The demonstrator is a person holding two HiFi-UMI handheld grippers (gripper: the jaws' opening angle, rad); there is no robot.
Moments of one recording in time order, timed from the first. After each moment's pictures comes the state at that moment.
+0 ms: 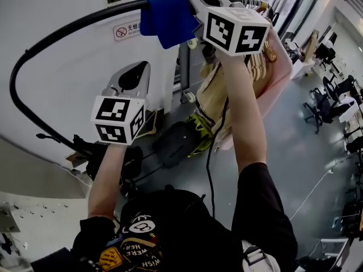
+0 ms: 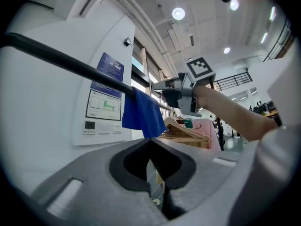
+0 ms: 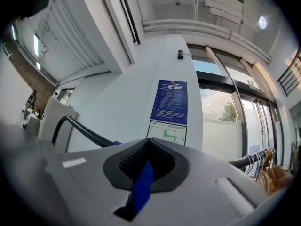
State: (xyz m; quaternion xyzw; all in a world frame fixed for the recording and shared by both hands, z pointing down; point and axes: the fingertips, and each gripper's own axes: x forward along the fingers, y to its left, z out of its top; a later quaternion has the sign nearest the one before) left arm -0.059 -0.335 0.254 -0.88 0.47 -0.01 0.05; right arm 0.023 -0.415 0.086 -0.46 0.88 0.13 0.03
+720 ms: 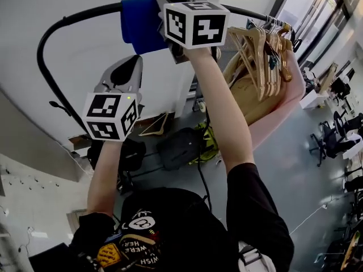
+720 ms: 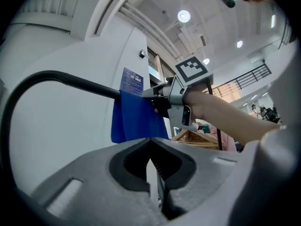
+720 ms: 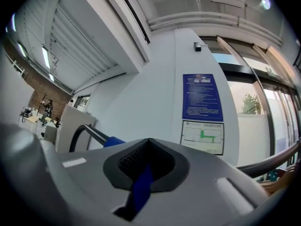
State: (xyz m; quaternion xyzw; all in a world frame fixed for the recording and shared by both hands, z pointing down) left arm -0.137 -0.289 0.233 -0.81 0.58 0.04 0.06; right arm -0.124 -0.386 0.096 -0.37 0.92 0.11 0.02
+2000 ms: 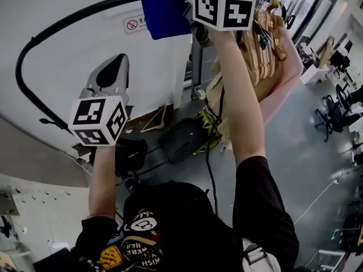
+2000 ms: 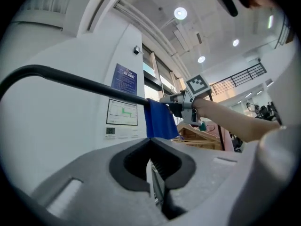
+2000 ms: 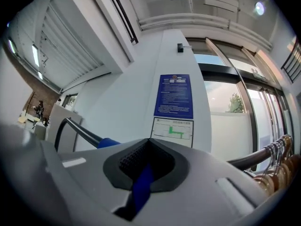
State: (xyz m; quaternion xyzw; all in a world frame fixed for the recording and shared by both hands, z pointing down) left arm -0.110 -0.313 0.234 -0.83 0.55 0.02 0.06; right arm 0.003 -0.446 0.094 -0.42 0.90 0.10 0.02
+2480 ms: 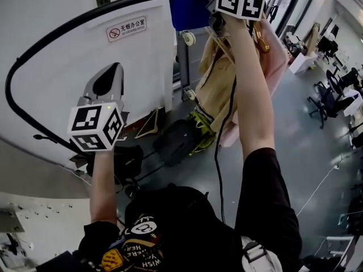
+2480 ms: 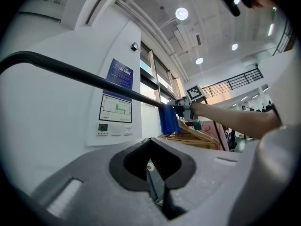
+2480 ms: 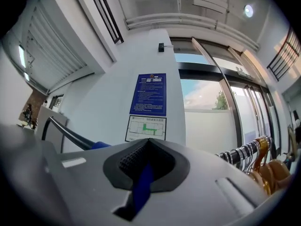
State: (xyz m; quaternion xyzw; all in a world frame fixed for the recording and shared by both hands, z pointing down) left arm -0.080 -0.320 0.246 -0.85 0.53 0.01 0.04; right arm 0.137 -0.509 0.092 -0.48 0.87 0.07 0.04
